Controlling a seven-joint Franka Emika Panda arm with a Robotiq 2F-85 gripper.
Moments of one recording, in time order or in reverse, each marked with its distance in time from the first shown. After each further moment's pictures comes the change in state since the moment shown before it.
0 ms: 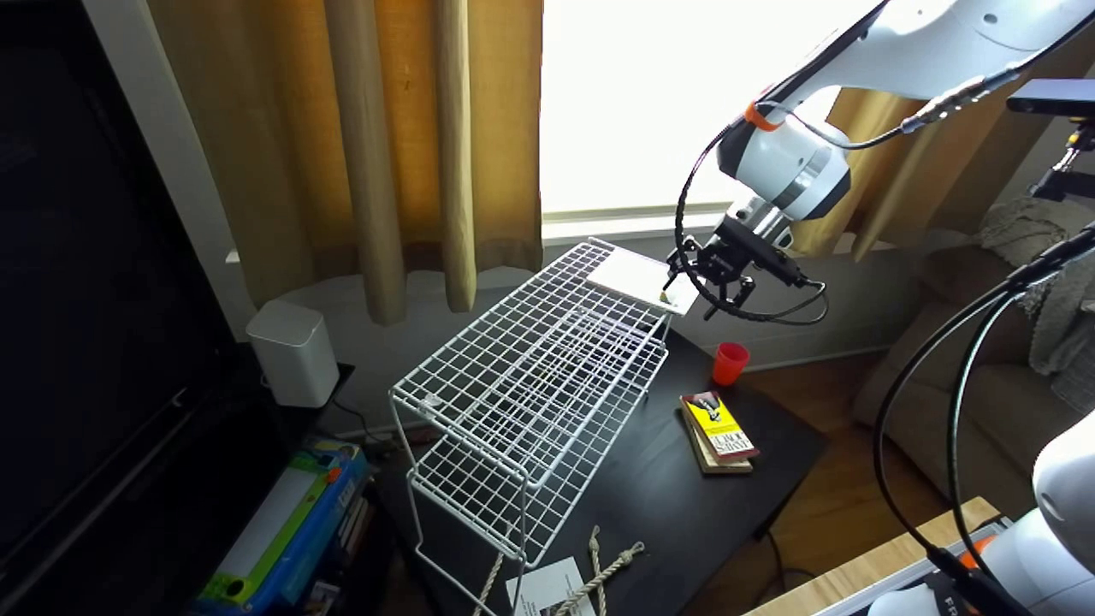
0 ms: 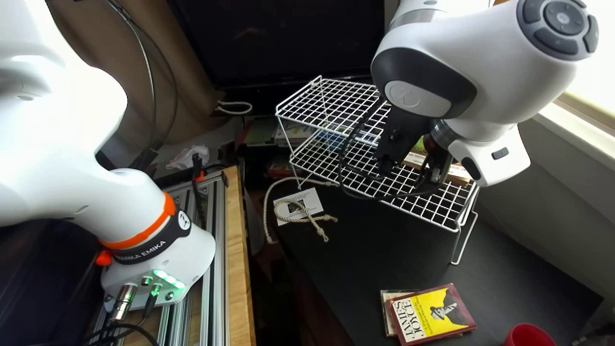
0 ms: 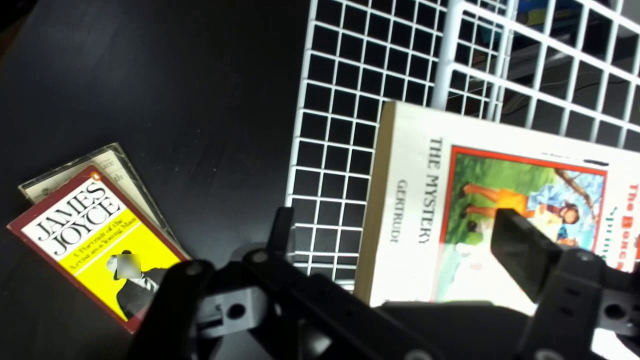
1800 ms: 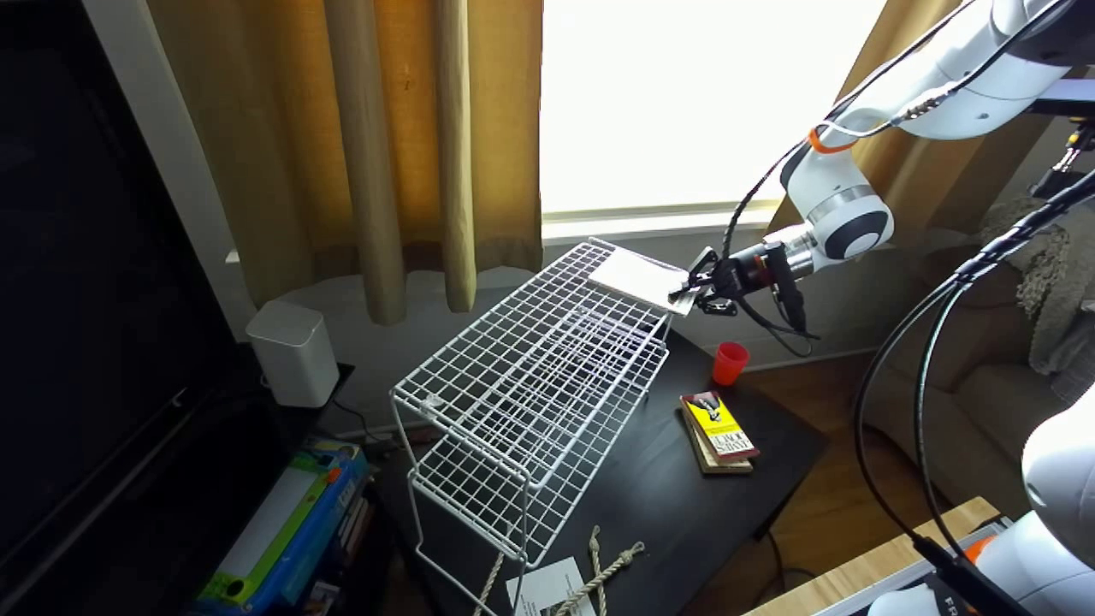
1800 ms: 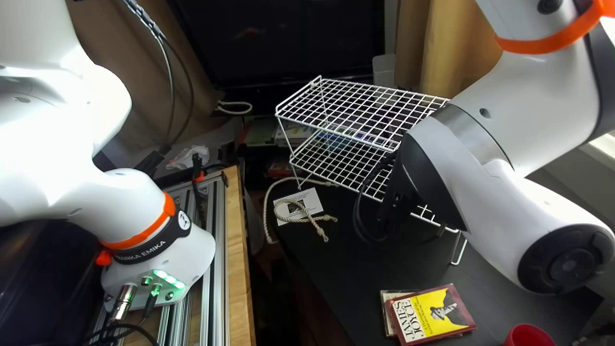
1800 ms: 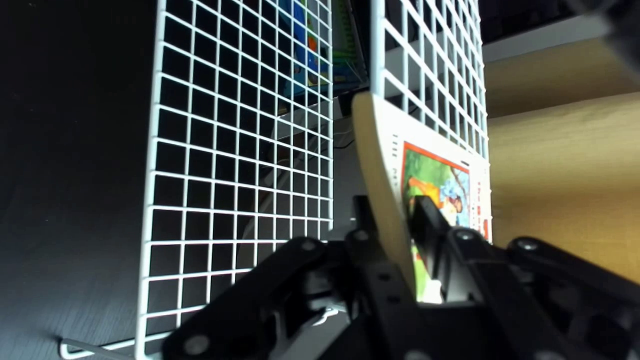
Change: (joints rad) arm -0.105 0.175 -0.107 0.086 0.511 -0.443 -0.601
